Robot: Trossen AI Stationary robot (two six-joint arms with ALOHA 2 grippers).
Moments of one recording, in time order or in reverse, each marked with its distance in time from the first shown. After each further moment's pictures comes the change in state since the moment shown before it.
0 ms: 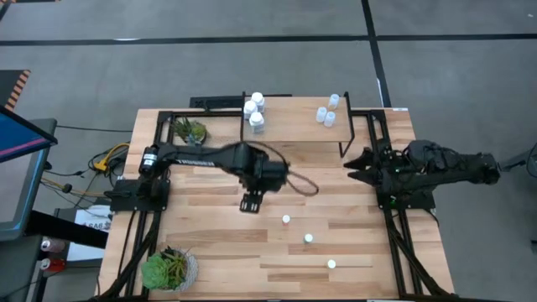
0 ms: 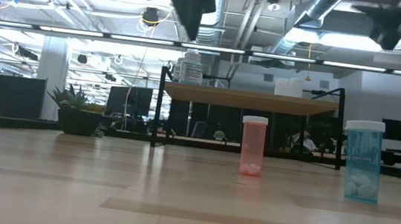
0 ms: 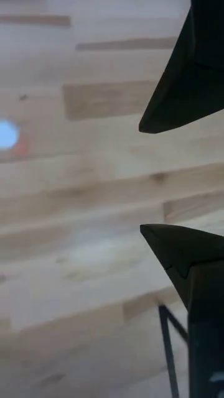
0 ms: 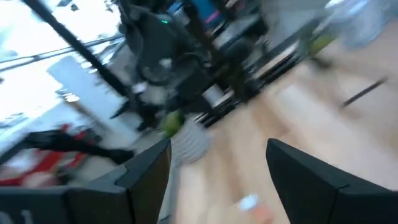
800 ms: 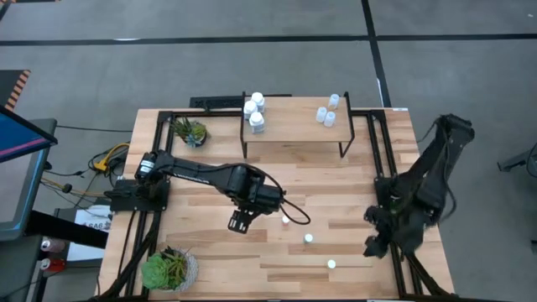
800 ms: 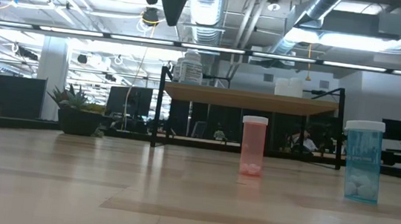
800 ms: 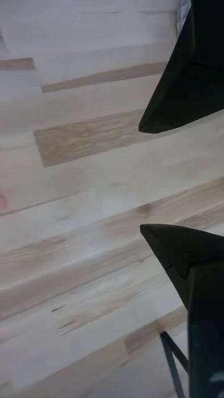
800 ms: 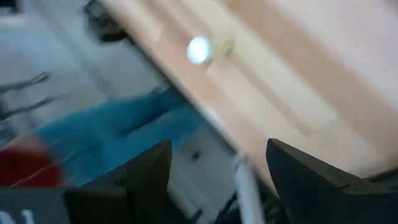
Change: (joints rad) left arm -0.132 -0.001 -0.015 -0.052 0.002 -0.011; right arm 0.904 0.726 0.355 -0.501 0.124 1.149
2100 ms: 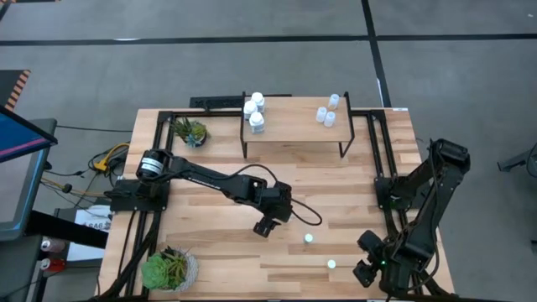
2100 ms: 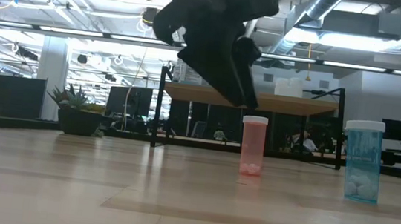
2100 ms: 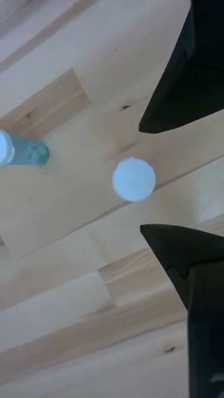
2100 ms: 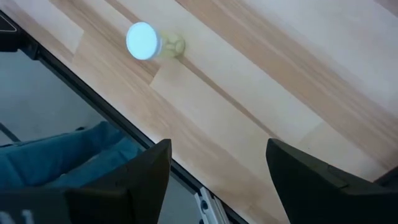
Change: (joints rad) left arm 0.056 -0.001 -0.538 1.016 0.084 0.254; right arm 0.103 0.442 0.207 -0.129 0.058 0.136
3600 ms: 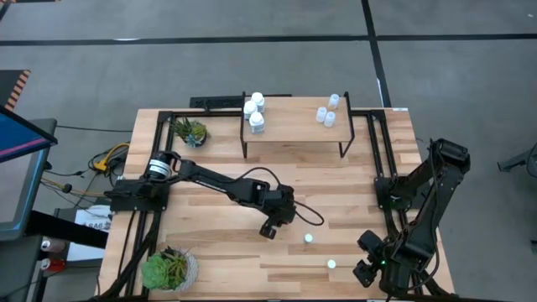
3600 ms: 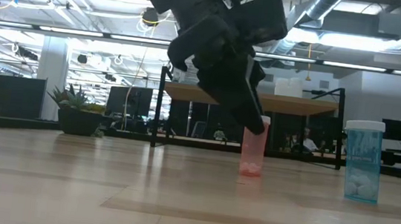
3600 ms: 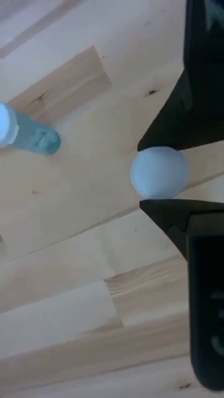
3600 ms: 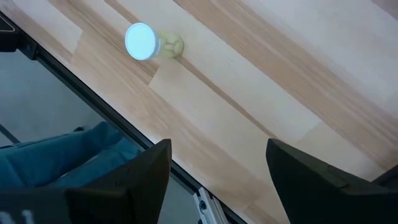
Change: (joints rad) left arm 0.010 0.068 -0.023 0.137 0.011 -0.076; right arm 0.000 -0.001 0.000 -0.004 -0.001 -0.002
